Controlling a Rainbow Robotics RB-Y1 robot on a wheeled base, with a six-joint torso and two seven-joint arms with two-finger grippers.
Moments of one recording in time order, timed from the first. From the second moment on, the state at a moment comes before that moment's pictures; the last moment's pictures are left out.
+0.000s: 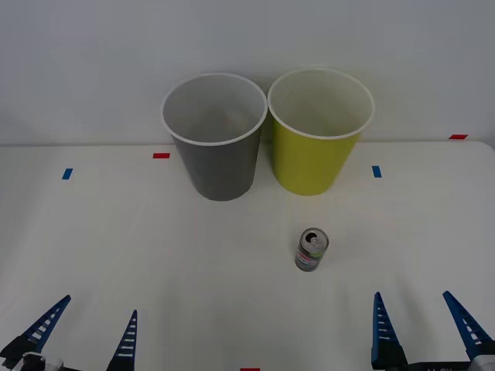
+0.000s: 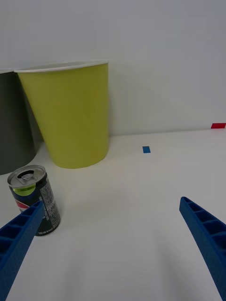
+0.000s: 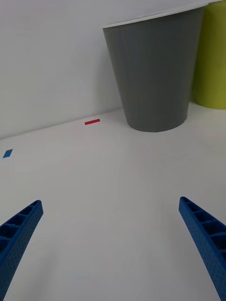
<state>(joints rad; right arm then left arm) 0.94 -0.33 0.31 -2.12 -0.32 -0.49 1.71 0.96 0.39 -0.23 -2.12 0.10 -0.38 -1.66</state>
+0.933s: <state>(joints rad) 0.94 -0.33 0.31 -2.12 -0.32 -0.49 1.71 0.96 0.39 -0.23 -2.12 0.10 -0.38 -1.66</state>
